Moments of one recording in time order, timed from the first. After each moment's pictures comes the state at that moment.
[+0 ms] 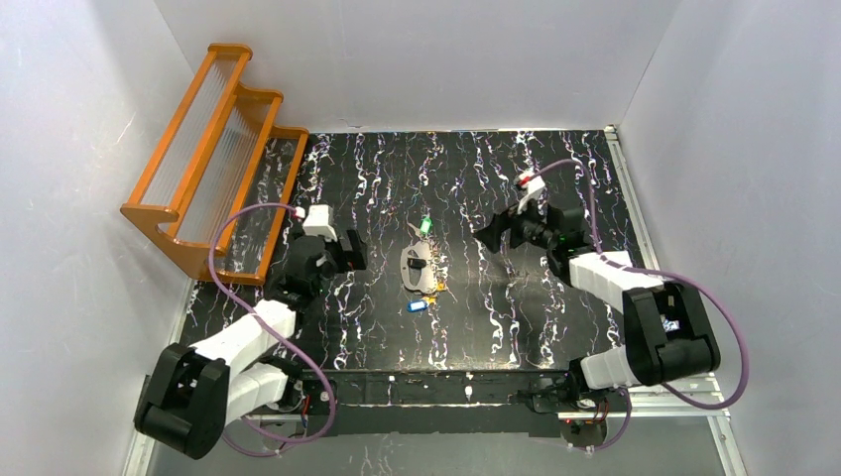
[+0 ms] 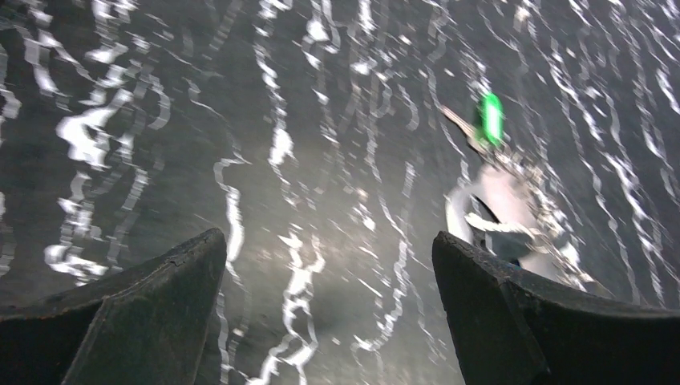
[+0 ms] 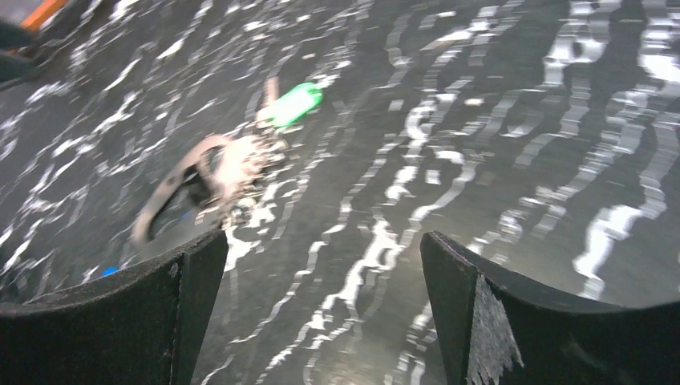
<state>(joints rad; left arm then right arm) -0.42 1.06 0.36 0.32 -0.13 -0.31 0.29 1.42 0.62 0.43 -0.59 0.10</state>
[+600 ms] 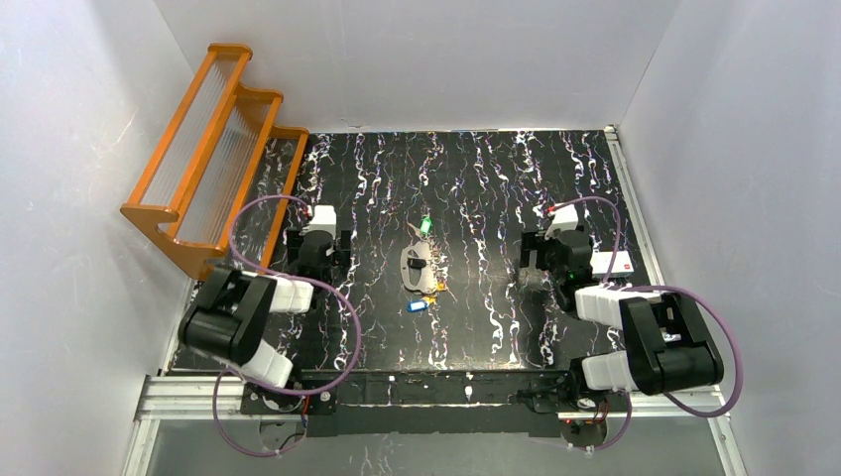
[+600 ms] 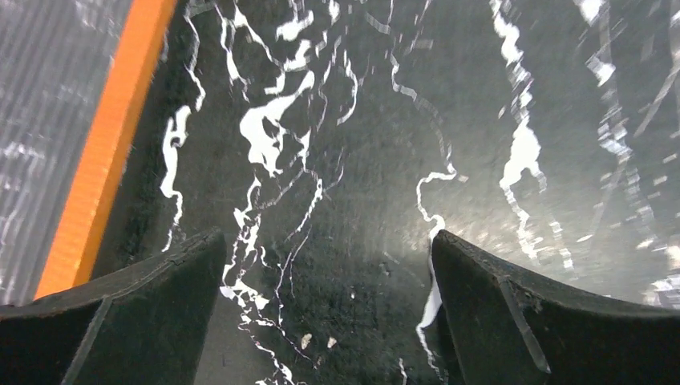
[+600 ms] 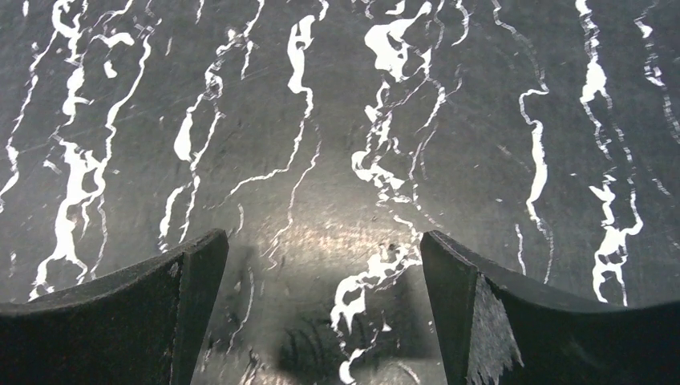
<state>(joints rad) -0.31 1.47 0.40 0.61 -0.45 -0.02 0.21 1.33 0.33 0.55 0.05 0.02</state>
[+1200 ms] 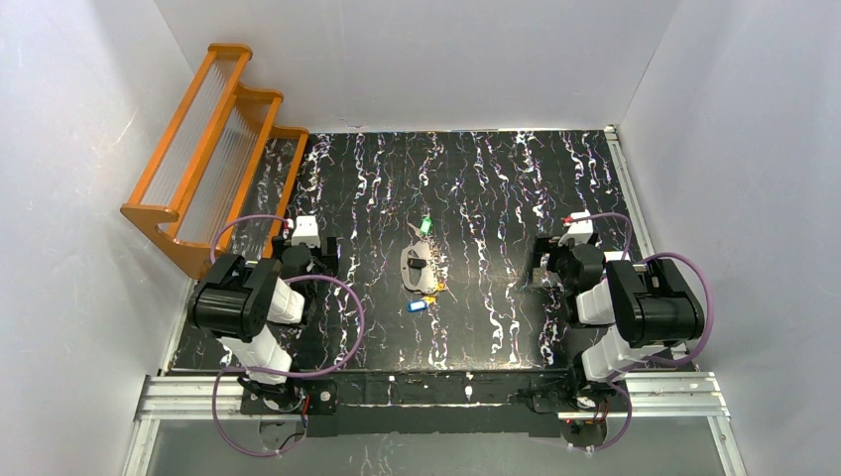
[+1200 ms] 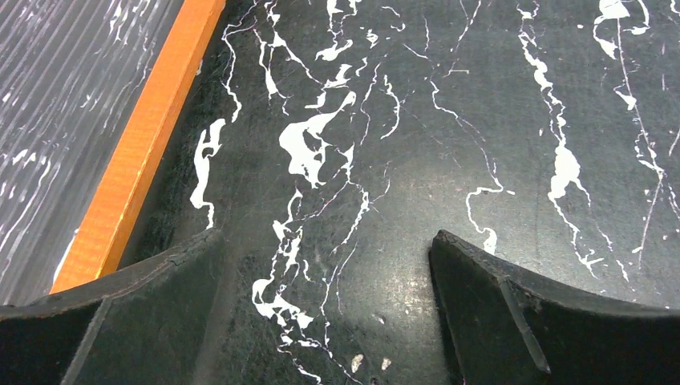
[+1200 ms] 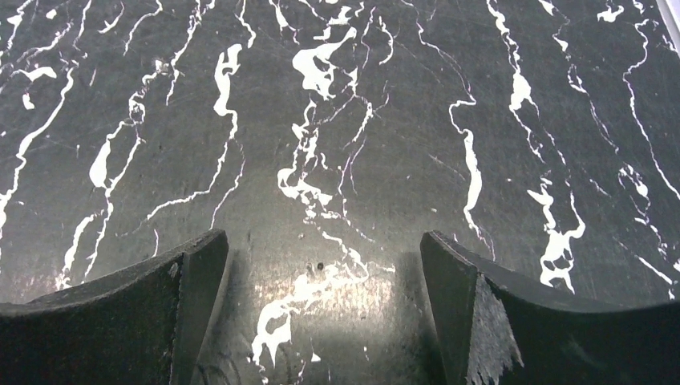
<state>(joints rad) -0.16 1.67 0.24 1.11 -0.29 0.04 0.08 1.59 0.18 1.13 0.02 -0.03</state>
